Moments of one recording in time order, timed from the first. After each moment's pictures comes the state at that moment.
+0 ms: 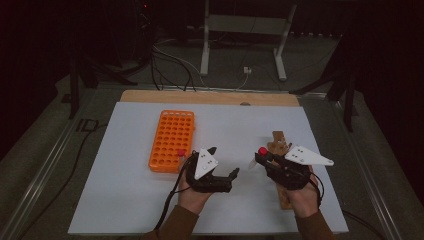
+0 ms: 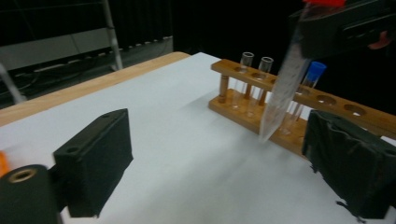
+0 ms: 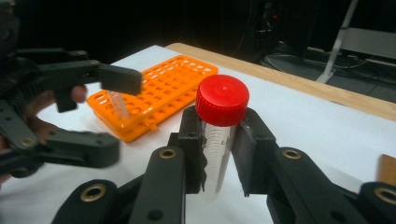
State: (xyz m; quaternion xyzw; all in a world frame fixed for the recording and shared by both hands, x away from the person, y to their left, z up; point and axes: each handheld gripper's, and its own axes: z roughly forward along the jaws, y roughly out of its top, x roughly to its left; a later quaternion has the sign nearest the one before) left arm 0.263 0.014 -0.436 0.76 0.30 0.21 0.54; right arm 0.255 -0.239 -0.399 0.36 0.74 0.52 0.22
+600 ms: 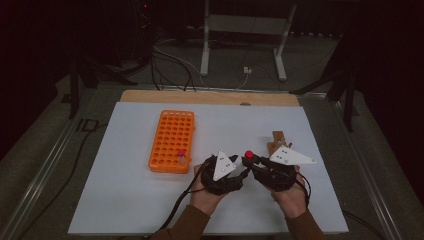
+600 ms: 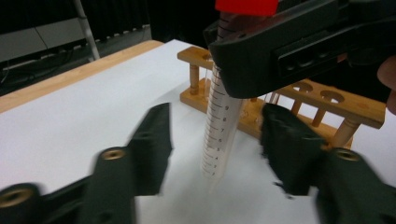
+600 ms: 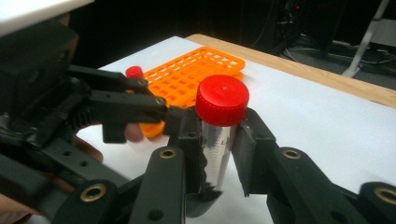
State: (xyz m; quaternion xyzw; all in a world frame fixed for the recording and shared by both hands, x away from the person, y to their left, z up) left arm 0.263 -0.019 -0.444 0.79 0.27 0.18 0.52; right arm 0.257 -0.211 -0.406 0.34 0.76 0.51 0.19
